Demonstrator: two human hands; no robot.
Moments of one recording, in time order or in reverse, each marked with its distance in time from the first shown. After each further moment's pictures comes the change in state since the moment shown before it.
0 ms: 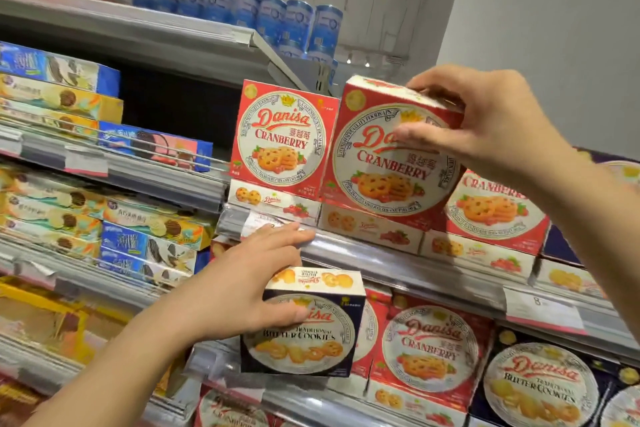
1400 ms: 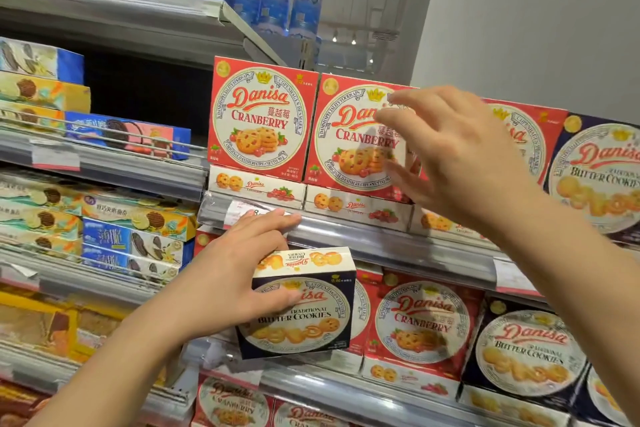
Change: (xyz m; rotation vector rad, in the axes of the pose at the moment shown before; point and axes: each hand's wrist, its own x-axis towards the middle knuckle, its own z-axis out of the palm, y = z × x) left_hand 0.001 -0.003 0.011 -0.061 0.114 0.002; right_hand -0.044 0.014 0.045 -0.540 0.033 -0.221
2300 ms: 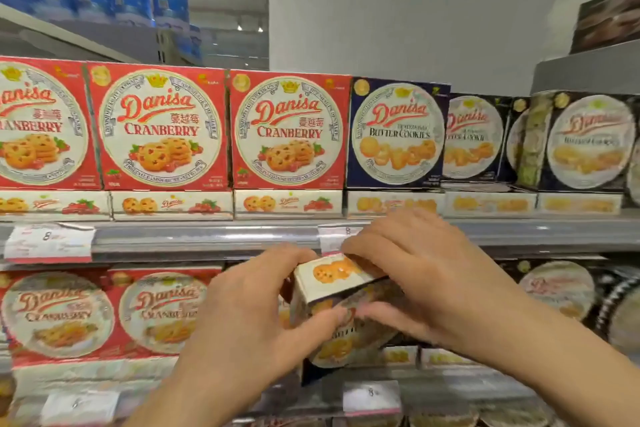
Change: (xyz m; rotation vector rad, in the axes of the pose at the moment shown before) left_hand 0.063 0.206 0.094 -0.189 0.125 0.052; right_hand -0.211 0.050 -0.063 0.236 -0.285 0.062
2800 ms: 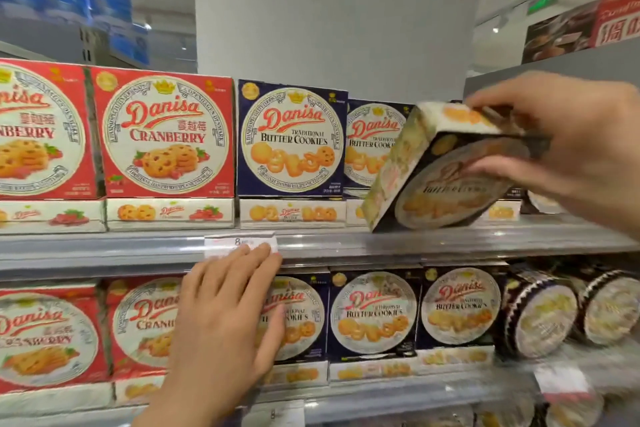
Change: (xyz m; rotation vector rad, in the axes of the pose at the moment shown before) left_hand 0.024 0.023 0.125 0.412 0.200 0.144; right_hand -0.090 0.162 -0.133 -0.087 0.148 0.313
